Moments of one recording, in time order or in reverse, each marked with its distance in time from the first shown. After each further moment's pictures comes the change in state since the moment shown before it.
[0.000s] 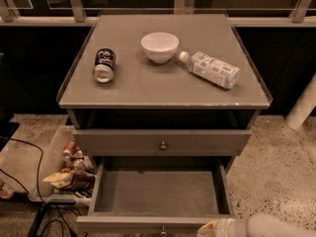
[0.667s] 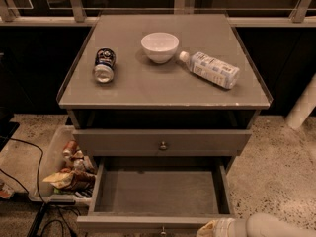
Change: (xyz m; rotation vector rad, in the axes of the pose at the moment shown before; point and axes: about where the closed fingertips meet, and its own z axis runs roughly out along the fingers) arm 0.000 0.000 0.000 0.000 0.000 0.000
